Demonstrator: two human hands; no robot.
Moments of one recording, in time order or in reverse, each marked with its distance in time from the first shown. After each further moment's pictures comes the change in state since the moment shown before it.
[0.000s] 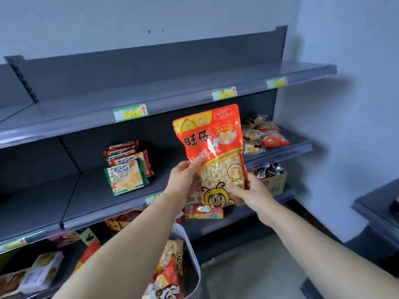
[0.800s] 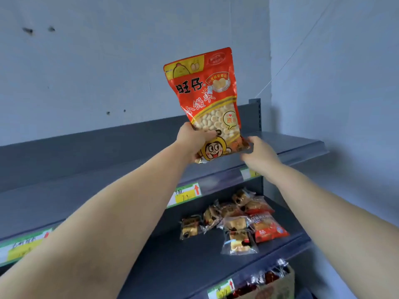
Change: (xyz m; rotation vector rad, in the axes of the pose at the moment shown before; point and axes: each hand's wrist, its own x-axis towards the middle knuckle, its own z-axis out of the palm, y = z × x) left_hand 0.243 0.264 0.215 0.208 -0.056 0.405; right_hand 0.276 -0.217 -0.198 -0.495 0.415 -0.399
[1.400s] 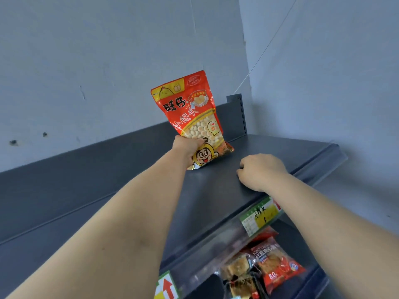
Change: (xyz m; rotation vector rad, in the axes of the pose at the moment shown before) left_hand 0.255 -0.068 0.081 -0.063 -0.017 -0.163; right_hand 0.148 0.064 0.035 -0.786 -0.121 0.099
